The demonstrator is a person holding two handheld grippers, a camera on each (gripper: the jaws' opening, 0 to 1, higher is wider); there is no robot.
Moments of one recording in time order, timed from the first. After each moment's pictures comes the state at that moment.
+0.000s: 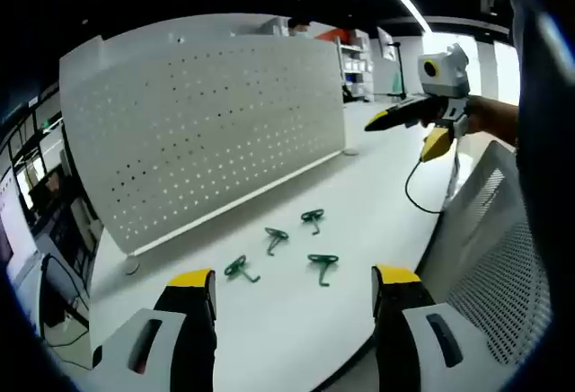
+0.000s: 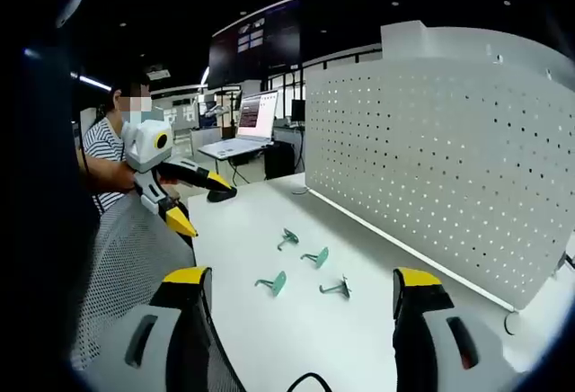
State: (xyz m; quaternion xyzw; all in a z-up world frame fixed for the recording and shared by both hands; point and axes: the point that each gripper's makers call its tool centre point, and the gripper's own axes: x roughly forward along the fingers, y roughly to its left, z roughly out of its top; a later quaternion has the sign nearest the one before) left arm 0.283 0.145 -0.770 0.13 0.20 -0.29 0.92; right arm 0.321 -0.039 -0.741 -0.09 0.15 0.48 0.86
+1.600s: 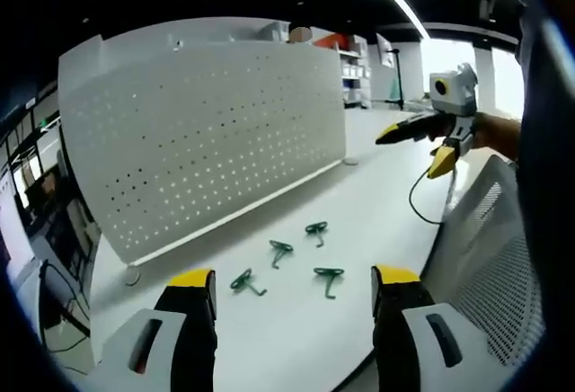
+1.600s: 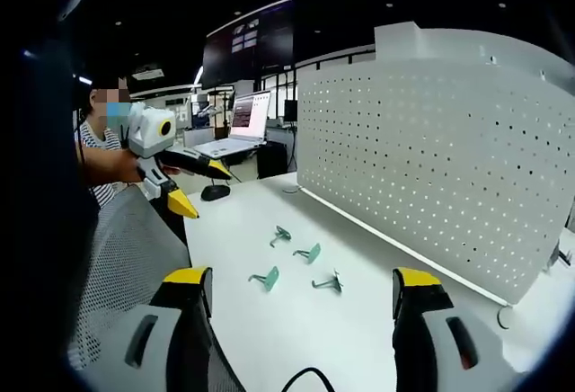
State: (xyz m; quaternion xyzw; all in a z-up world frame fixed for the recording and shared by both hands) left arm 0.298 0.148 -0.753 0.12 0.19 -0.31 0.92; right arm 0.318 -0.047 -0.739 -0.09 0.15 0.47 0.87
